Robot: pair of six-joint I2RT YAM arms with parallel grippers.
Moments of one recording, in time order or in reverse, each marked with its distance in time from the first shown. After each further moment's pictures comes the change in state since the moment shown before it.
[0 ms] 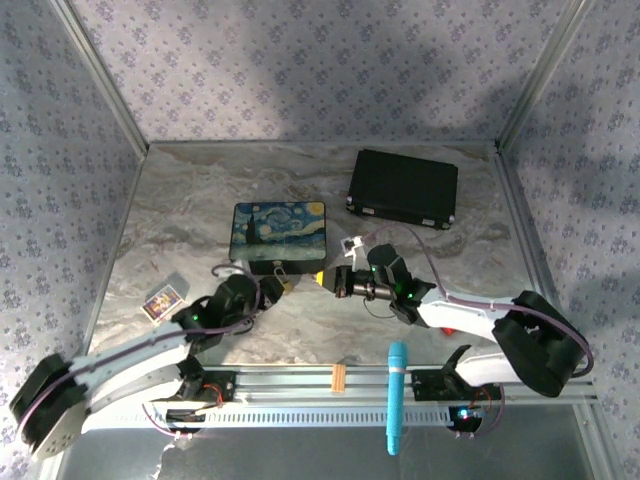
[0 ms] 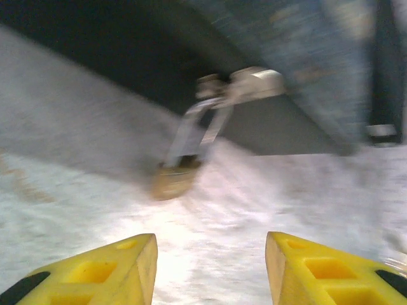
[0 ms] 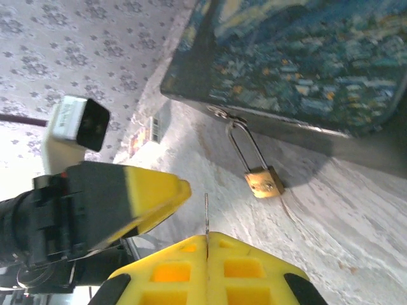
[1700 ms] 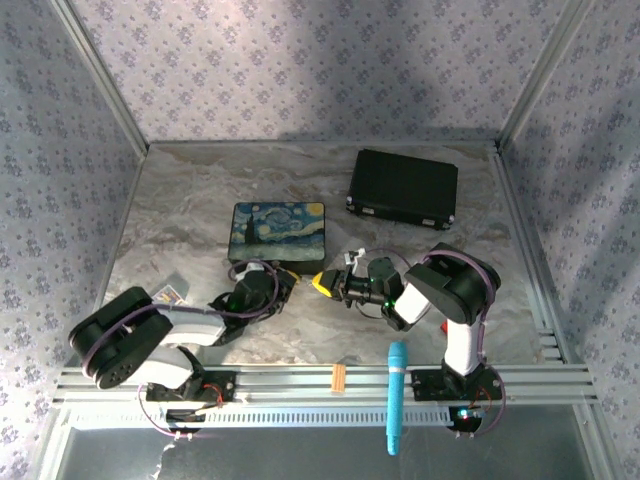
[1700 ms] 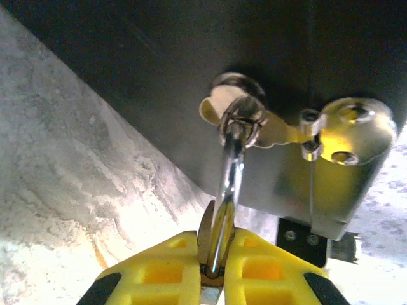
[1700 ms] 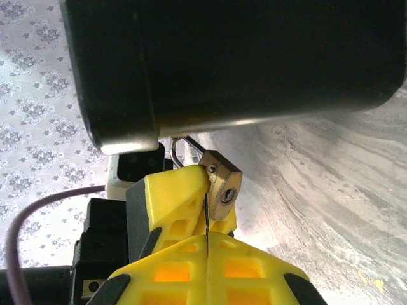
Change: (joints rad) left arm 0.025 0.577 -0.008 0.626 0.058 -0.364; right arm -0.061 0.575 -0.099 0.822 -0.129 0.684
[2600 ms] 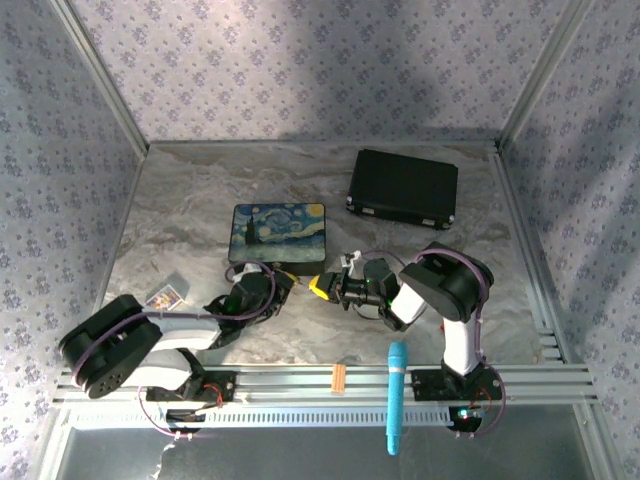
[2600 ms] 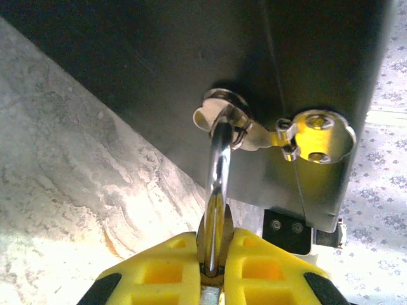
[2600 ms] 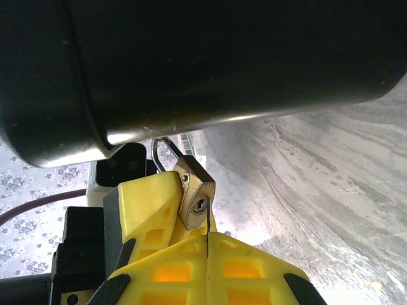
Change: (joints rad) left arm -0.006 -0.061 -0.045 0.013 -0.013 -0.002; right arm 0.022 0.037 0.022 -0.003 -0.008 0.024
